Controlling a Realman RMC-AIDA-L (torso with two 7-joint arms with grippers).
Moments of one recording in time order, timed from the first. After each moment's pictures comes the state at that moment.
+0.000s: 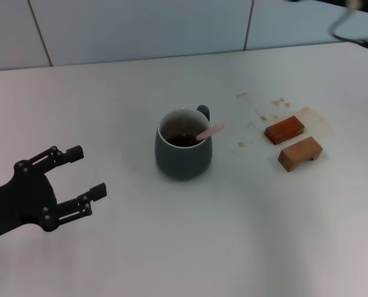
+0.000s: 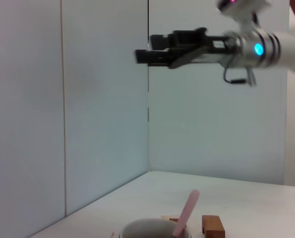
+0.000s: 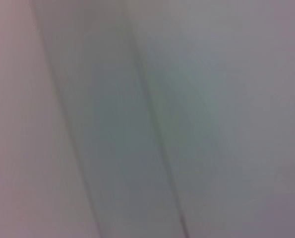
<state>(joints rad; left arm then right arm) -0.43 -2.06 0.37 0.44 2.05 1.73 -0.83 0.58 2.06 -0.80 -1.01 -1.62 -1.37 1.83</state>
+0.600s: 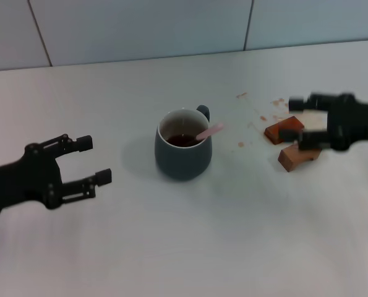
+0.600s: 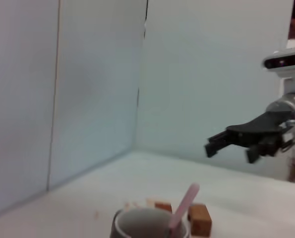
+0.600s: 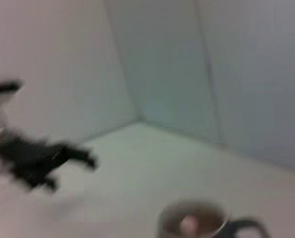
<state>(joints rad) -0.53 -2.02 0.44 0.45 2.07 1.69 -1.04 0.47 1.93 -0.76 -0.68 -1.84 -1.60 1.42</state>
